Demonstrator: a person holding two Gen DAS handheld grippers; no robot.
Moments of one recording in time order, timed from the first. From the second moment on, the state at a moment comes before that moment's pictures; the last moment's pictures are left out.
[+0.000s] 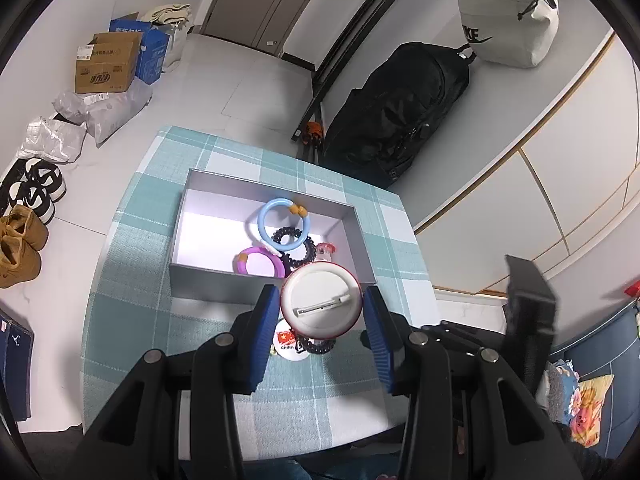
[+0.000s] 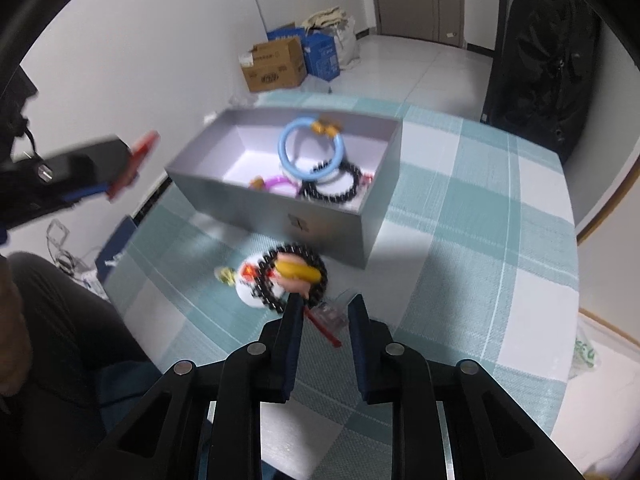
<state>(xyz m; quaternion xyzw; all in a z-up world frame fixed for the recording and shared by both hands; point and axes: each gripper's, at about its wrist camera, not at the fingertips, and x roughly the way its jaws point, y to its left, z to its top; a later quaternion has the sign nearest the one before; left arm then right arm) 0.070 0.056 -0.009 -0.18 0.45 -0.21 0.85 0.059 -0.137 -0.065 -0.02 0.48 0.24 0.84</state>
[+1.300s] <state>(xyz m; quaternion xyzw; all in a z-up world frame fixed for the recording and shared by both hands) 0.157 0.040 -0.038 -0.21 0.51 -0.18 0.82 0.142 -0.138 -0.041 0.07 0.45 0.26 0.85</state>
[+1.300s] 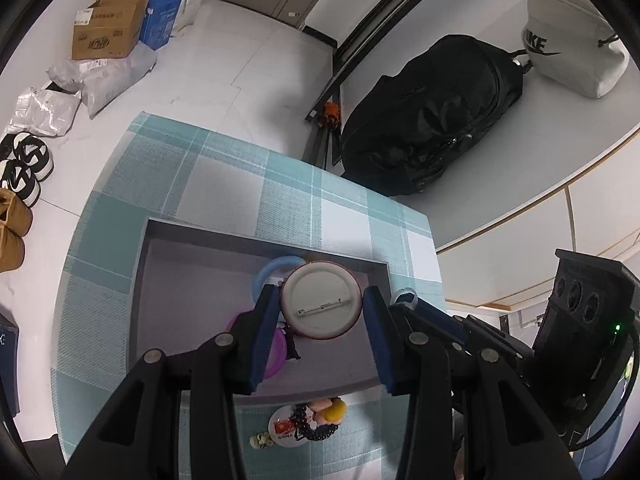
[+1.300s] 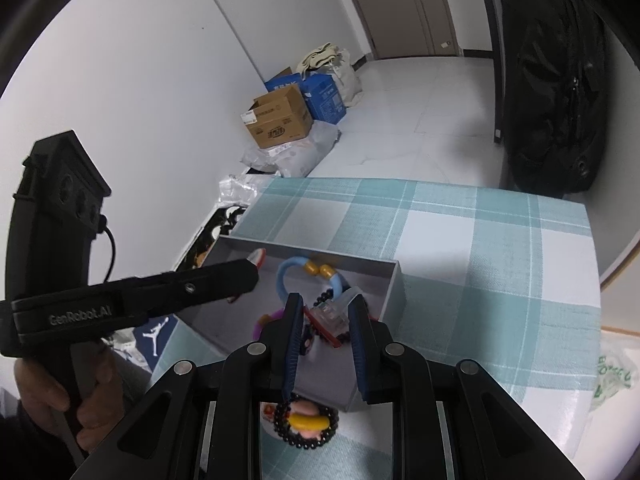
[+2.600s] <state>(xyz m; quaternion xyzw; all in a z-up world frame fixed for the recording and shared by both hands) 0.143 0.054 -0.026 -0.25 0.49 -0.18 0.82 0.116 -0.135 -0.038 0.02 0.42 0.25 0.87</state>
